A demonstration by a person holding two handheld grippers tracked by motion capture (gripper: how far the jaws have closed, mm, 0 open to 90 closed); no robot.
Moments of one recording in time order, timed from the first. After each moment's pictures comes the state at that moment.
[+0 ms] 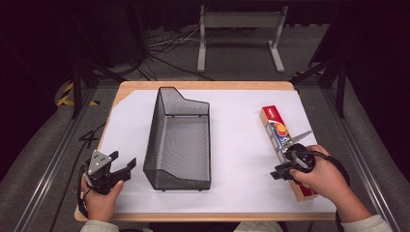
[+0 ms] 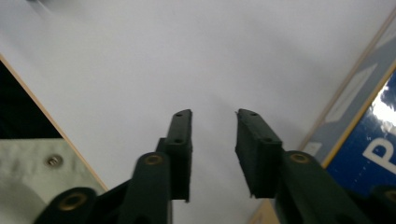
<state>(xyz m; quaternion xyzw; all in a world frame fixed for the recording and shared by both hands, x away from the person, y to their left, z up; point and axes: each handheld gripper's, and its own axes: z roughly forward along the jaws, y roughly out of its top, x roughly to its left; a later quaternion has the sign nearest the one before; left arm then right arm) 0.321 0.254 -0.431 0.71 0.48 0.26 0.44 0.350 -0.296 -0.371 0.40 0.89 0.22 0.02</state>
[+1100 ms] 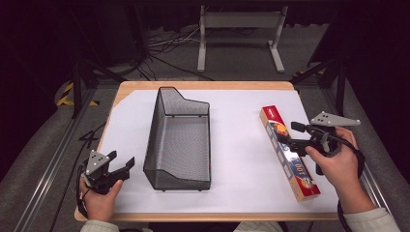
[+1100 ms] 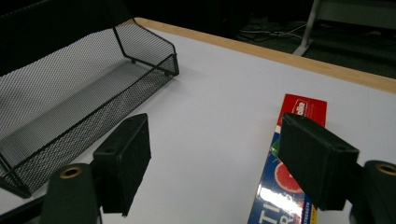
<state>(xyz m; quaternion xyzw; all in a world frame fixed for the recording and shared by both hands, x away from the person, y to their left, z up) 0.320 0.257 -0.430 0.70 0.49 0.26 0.44 0.361 -0.327 -0.315 0.41 0.75 0.46 0.21</state>
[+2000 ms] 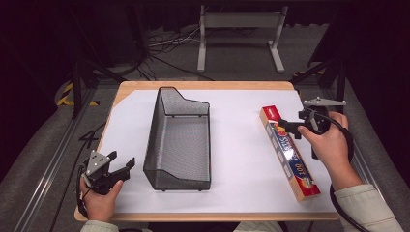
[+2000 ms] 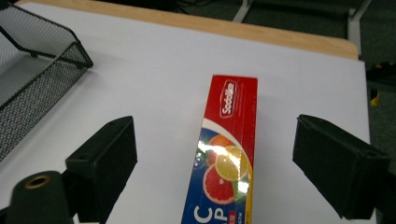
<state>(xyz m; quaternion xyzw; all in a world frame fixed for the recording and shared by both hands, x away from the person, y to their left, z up) 0.320 0.256 -0.431 0.70 0.49 0.26 0.44 0.419 -0.333 -0.329 0.52 0.73 0.37 0.24</state>
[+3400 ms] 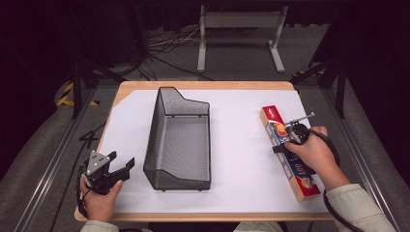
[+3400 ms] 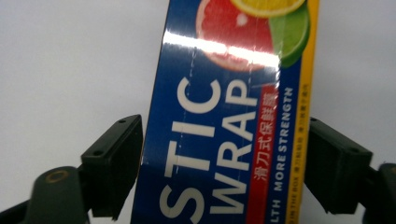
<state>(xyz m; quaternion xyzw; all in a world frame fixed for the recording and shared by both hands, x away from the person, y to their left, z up) 0.319 0.256 -0.431 0.70 0.49 0.27 0.44 0.431 -0.325 -0.405 0.59 0.78 0.18 0.11</state>
